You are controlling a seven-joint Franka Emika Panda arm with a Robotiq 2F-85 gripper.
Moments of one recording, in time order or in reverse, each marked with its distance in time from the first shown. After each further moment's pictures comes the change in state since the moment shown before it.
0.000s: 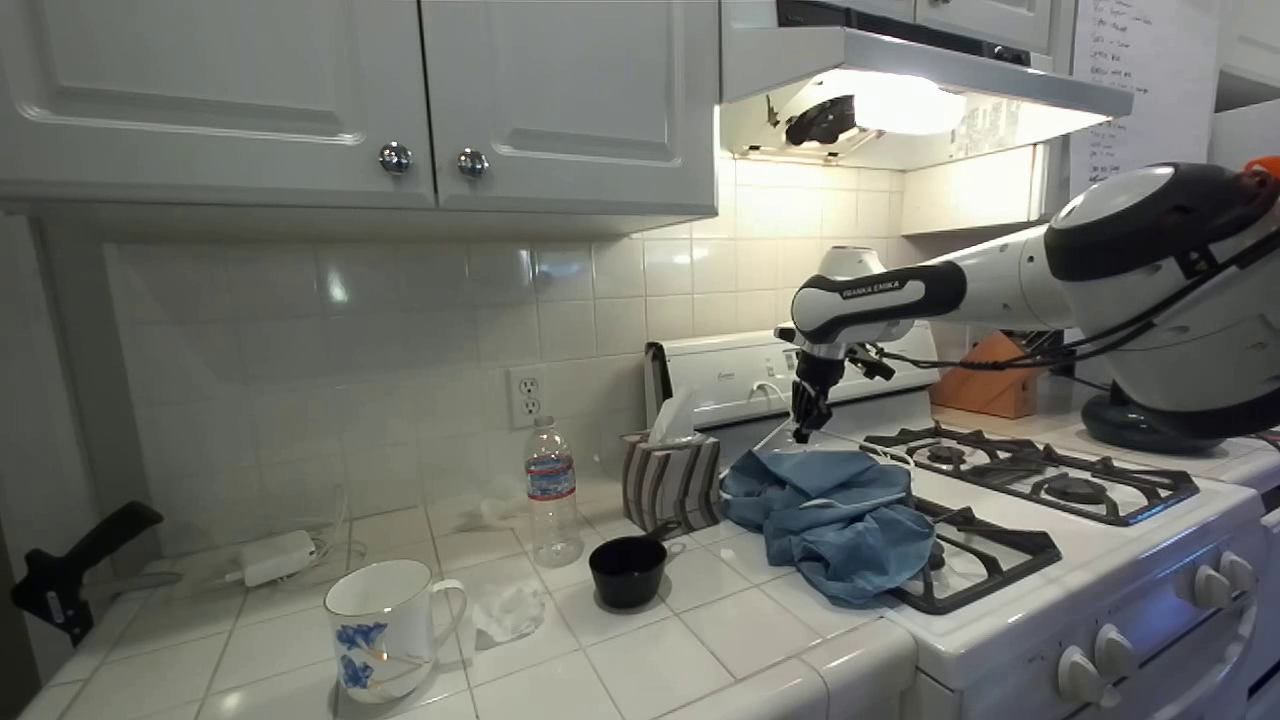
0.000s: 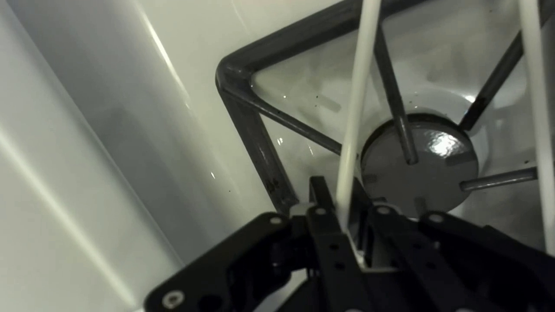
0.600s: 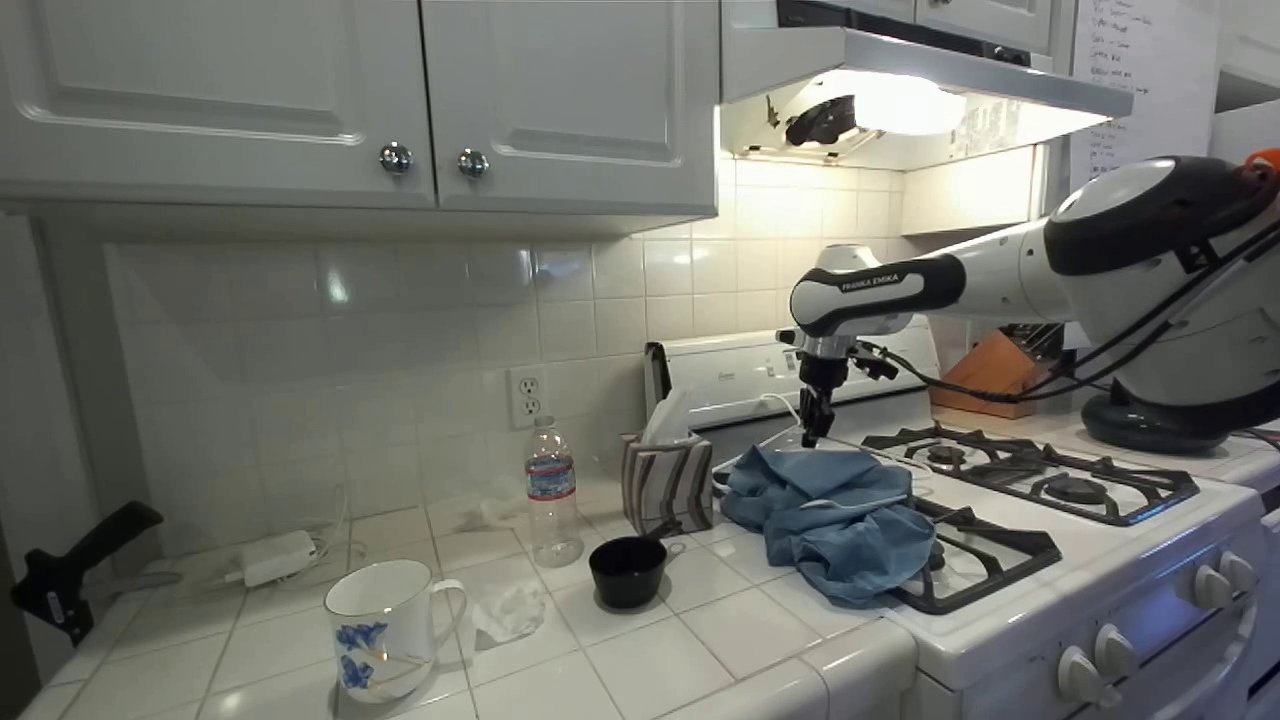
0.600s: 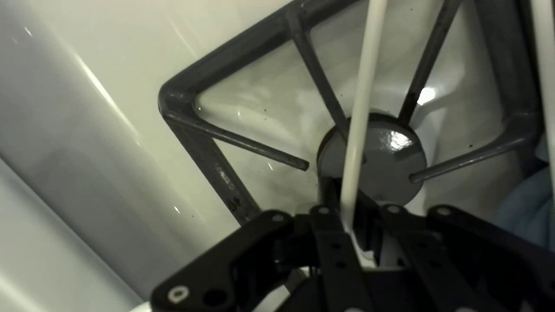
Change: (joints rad) arm 0.004 0.016 -0.001 0.002 0.000 -0.125 0.127
